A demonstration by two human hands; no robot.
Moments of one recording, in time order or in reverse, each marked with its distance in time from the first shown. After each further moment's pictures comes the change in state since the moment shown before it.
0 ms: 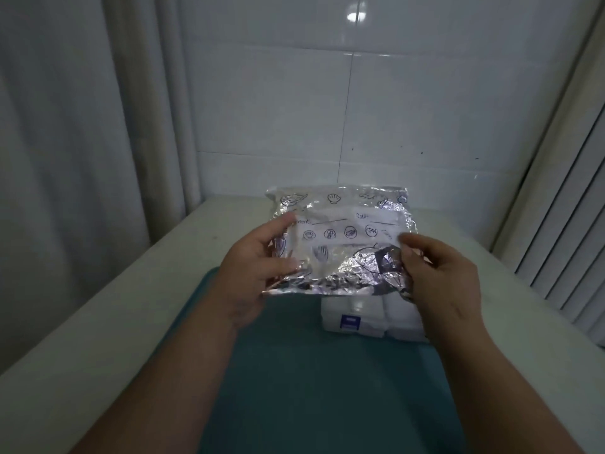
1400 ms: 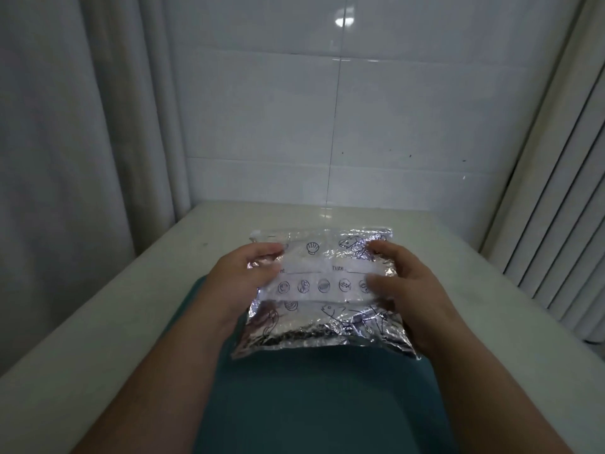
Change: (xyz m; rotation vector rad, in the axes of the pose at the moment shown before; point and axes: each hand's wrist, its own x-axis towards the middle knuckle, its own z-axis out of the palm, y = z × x) left_hand -0.002 0.003 0.000 0.337 0.216 -0.139; right_hand -0.001 0.002 0.002 0.206 -0.411 0.239
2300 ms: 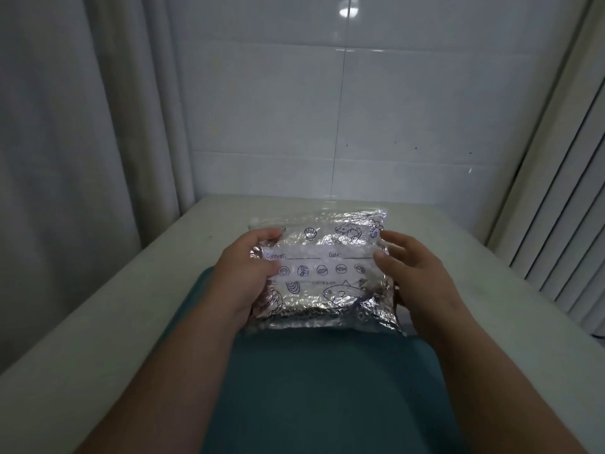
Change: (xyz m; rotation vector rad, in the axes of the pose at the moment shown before) left_hand 0.001 -0.003 0.004 -0.026 0.071 -0.008; right_hand 0.000 -0.002 0.002 -0.096 0.127 -0.061
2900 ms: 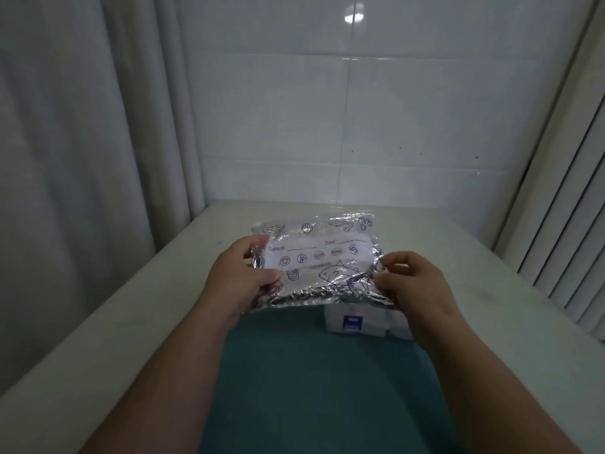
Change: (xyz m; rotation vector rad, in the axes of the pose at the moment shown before) left_hand 0.002 0.000 -0.020 0.118 0.025 0.011; right_hand 0.000 0.003 0.006 -0.043 0.085 0.091
